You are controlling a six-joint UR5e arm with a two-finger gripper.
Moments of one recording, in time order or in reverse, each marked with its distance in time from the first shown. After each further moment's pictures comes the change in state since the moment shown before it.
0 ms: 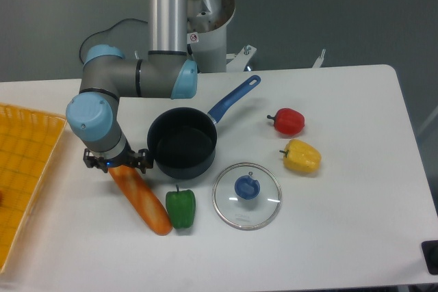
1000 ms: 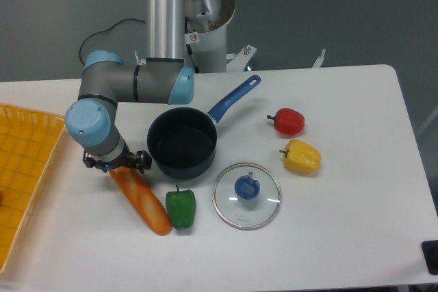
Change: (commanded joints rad) arm -0.005 -0.025 -0.011 0.005 0.000 -0.002
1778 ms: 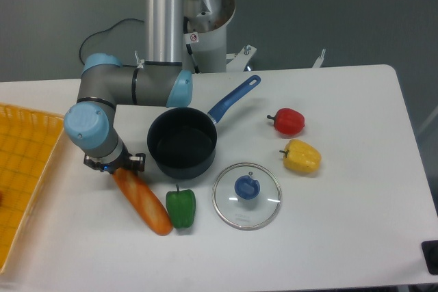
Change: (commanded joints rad) arm -0.005 -0.005 0.012 -0.005 0.002 -0.009
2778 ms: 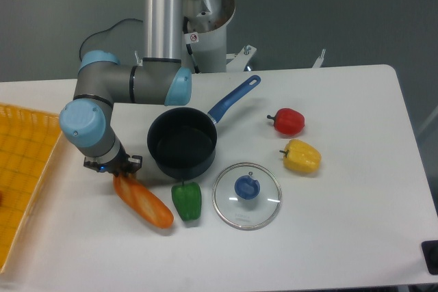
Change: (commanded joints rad) arm 0.002 0.021 0.060 -0.037 -0.002 0.009
